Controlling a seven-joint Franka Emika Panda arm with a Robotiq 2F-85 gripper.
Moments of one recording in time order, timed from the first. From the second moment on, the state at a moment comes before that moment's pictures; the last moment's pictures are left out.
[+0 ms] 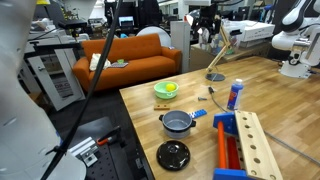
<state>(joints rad) 0.12 0.58 0.09 -1.23 0.06 1.76 0.10</state>
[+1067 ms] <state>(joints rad) 0.12 0.60 0.08 -1.19 0.06 1.75 0.11</state>
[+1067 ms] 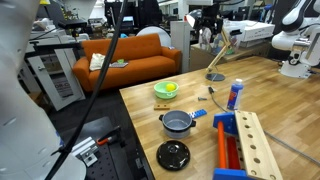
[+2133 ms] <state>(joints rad) 0.13 0.98 0.06 -0.72 0.06 1.63 0.25</state>
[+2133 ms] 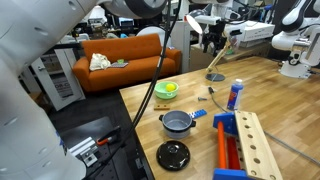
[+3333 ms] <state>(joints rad) 0.15 1.10 0.05 -0.56 0.01 1.59 0.30</state>
